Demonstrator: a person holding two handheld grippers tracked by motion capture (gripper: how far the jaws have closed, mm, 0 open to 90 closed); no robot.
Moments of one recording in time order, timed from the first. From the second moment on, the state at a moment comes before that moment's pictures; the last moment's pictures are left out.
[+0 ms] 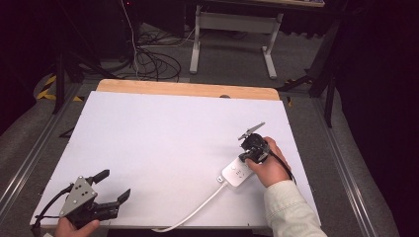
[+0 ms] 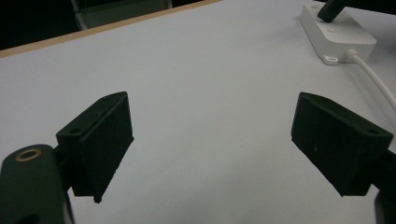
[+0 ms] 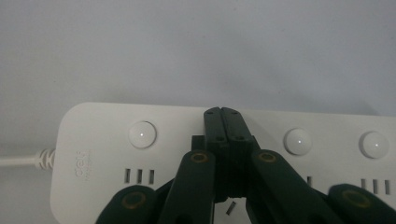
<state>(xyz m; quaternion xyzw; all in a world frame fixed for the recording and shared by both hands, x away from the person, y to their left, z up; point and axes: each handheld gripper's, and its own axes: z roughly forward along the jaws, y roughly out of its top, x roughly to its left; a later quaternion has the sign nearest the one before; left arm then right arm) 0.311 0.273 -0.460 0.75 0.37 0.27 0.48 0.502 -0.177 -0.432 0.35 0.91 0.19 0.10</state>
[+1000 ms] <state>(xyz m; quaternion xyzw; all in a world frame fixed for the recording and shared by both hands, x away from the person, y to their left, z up) 0.312 0.272 -0.460 0.75 0.37 0.27 0.48 0.496 -0.181 -0.426 0.35 0.90 0.24 0.10</state>
